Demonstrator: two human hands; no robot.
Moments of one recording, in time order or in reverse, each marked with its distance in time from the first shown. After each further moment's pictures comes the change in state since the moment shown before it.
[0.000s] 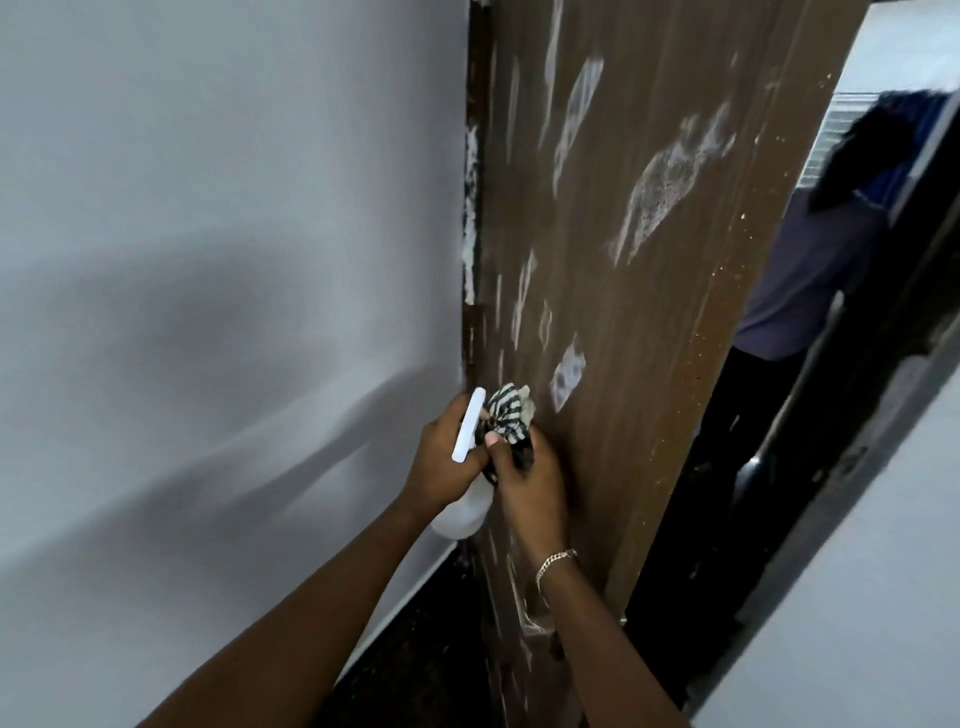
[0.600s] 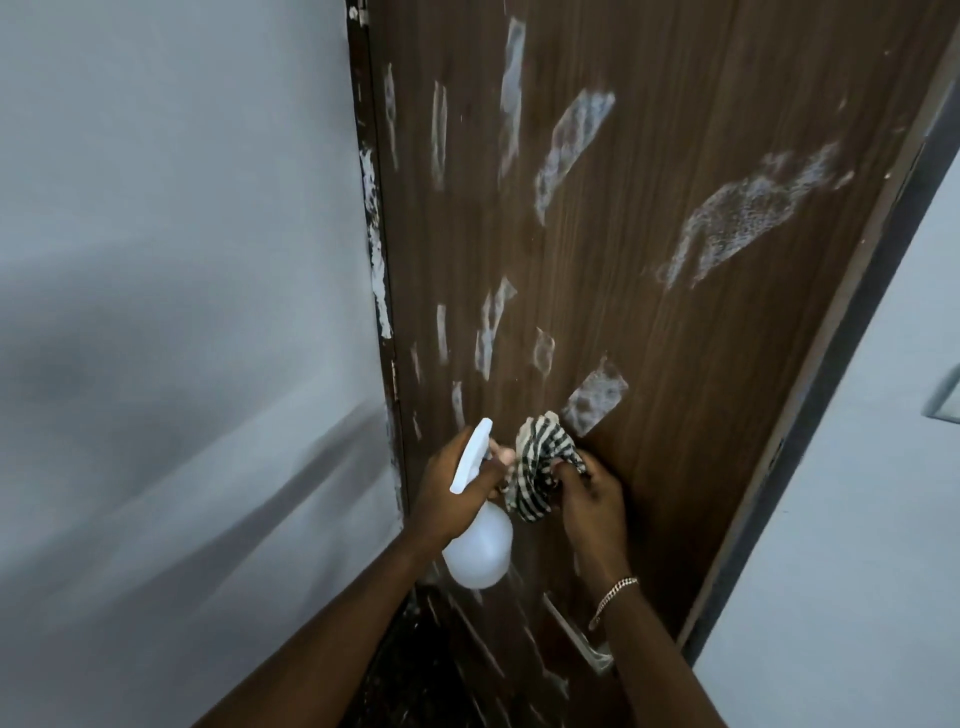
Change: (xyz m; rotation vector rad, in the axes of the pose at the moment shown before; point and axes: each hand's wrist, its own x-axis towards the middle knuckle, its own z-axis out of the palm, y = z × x) left_hand 0.059 0.038 0.064 -0.278 -0.159 0.022; right_hand 0.064 0.022 -0.100 0.201 0.291 0.116
